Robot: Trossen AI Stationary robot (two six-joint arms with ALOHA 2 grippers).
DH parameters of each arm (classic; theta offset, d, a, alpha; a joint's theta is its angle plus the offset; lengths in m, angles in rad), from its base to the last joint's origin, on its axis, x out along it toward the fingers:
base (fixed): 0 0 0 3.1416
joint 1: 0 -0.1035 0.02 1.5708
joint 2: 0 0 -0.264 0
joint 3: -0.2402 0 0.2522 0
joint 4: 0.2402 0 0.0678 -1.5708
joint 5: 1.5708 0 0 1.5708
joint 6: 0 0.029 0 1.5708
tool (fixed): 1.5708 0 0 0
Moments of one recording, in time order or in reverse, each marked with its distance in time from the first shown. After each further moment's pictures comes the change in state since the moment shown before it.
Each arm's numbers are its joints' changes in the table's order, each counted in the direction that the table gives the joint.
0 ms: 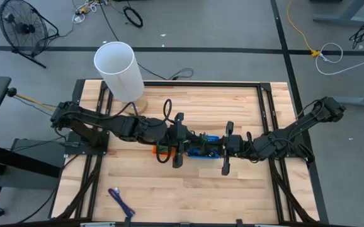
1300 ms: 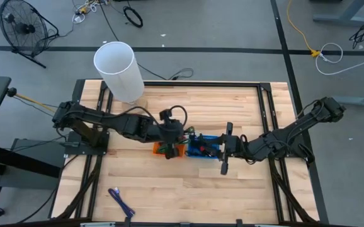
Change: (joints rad) left arm -0.043 0.018 0.001 0.503 -0.218 -0.057; right arm 0.005 0.004 -0.001 0.116 0.012 0.053
